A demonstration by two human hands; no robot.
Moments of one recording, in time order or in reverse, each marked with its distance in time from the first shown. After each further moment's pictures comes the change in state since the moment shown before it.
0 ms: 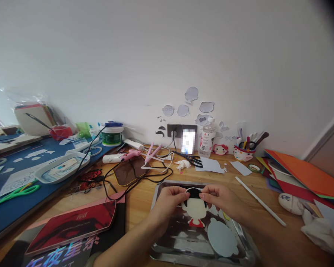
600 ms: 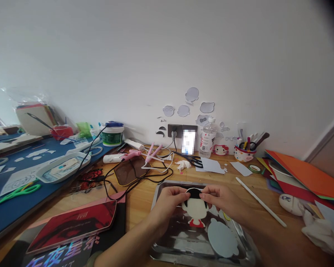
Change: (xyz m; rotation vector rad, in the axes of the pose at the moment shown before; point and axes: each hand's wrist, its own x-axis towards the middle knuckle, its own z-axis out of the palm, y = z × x) left_hand 0.001 -0.001 -0.001 0.002 -0.003 -0.002; right_hand 0.000 0.000 0.000 -0.007 -0.005 0.004
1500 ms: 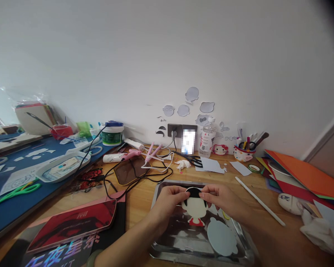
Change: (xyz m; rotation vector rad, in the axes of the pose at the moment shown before) left_hand 0.000 0.002 0.000 0.024 -0.001 0.006; right_hand 0.004 0.005 0.000 0.005 0.002 -0.003
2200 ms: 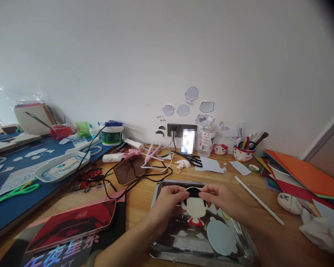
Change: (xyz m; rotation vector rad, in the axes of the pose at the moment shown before) left_hand 0.002 -0.001 0.000 -0.013 0.001 0.003; right_hand -0.001 -0.001 -0.001 -0.016 -0.016 0.001
